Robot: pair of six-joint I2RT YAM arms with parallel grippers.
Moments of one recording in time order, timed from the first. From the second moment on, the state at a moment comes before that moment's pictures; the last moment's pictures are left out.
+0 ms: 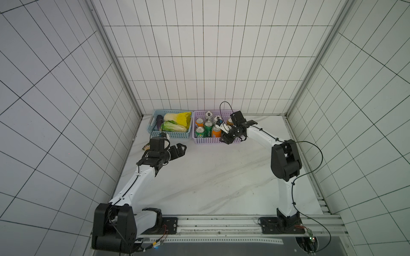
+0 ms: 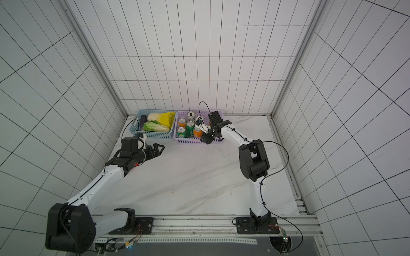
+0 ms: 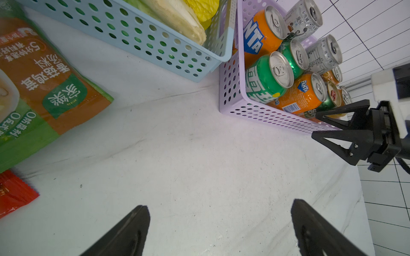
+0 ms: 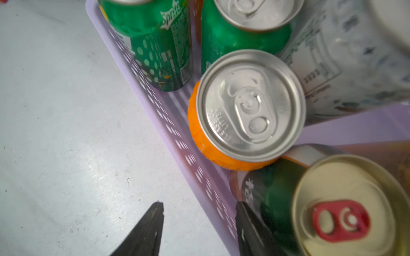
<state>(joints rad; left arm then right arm) -0.09 1.19 0.75 -0.29 0.32 -0.48 0.54 2.11 1.73 -0.63 -0.33 -0.52</state>
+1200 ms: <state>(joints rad) -0.08 1.21 0.75 -0.29 0.32 -0.48 0.59 2.24 1.86 -0.68 -0.21 -0.85</state>
